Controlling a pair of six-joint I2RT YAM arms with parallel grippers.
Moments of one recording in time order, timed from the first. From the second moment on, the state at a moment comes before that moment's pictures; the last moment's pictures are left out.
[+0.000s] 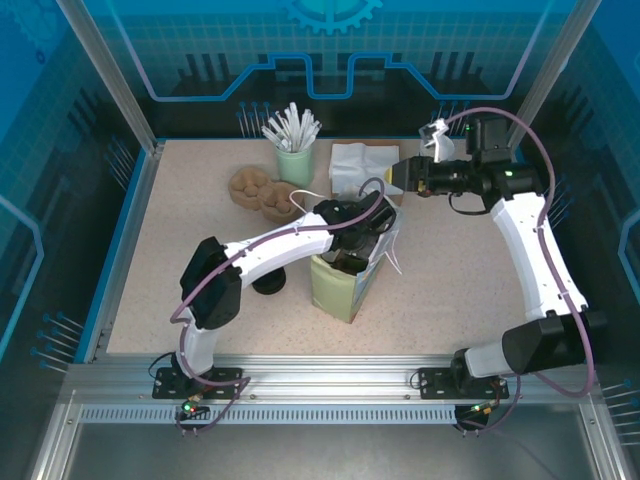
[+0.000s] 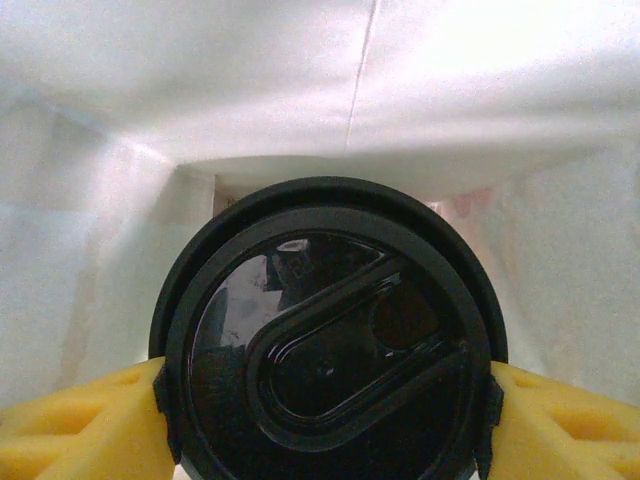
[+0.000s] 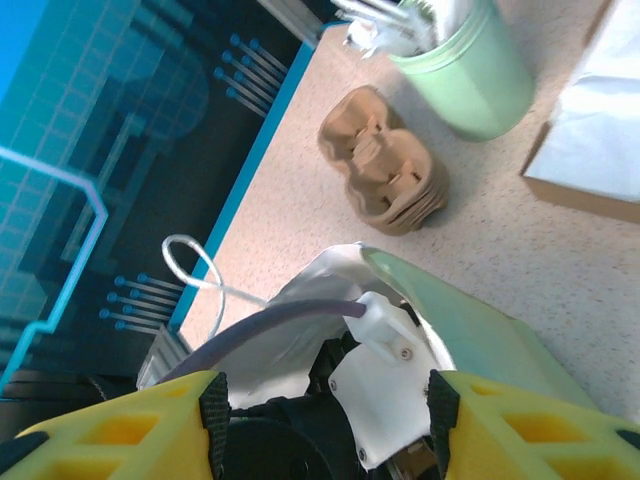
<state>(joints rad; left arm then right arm) -0.89 2.00 1.77 -0.90 -0.21 -0.50 0.10 1.41 1.58 -0.91 -0.79 0.26</state>
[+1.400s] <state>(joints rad) -0.90 2.04 1.79 -0.89 -0.21 -0.56 0.13 1.13 1.33 -1.17 -0.56 0.67</state>
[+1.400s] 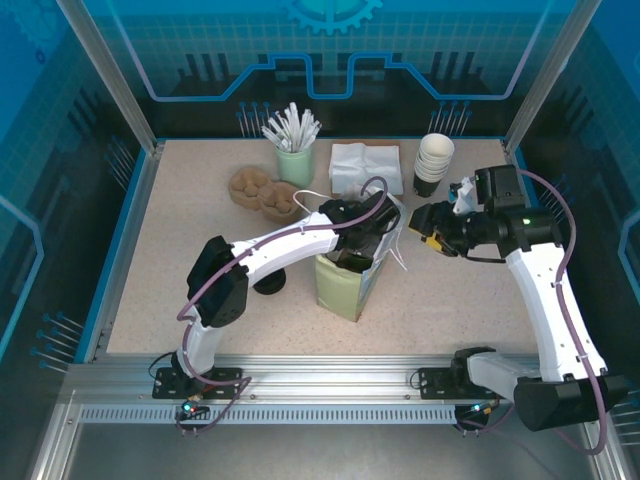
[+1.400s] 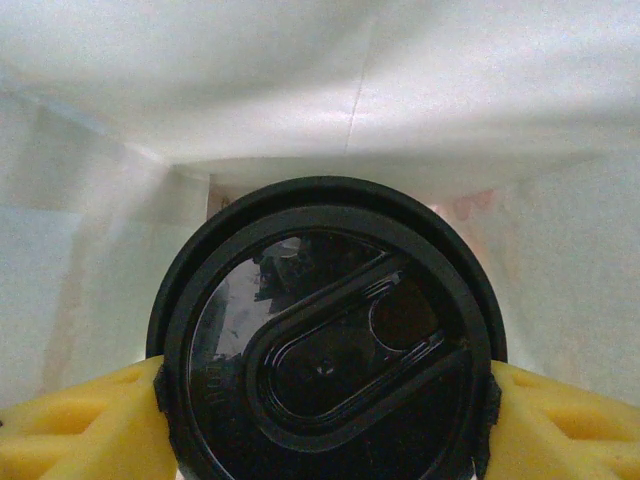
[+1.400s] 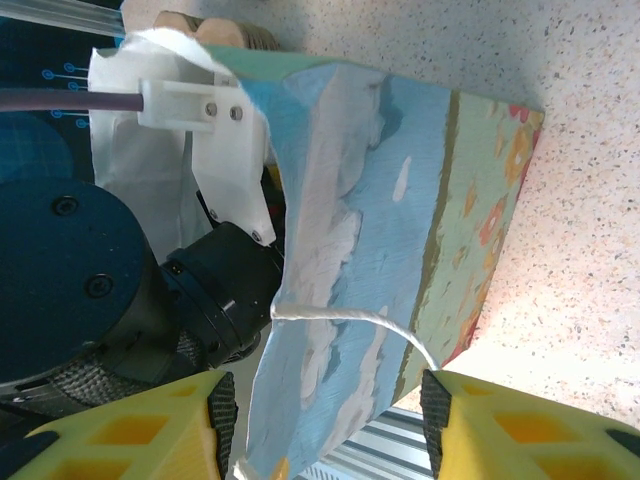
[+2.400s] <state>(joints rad) -0.89 2.08 1.91 -1.06 -0.19 -0.64 0.24 1.20 1.36 -1.14 -0.45 0.71</state>
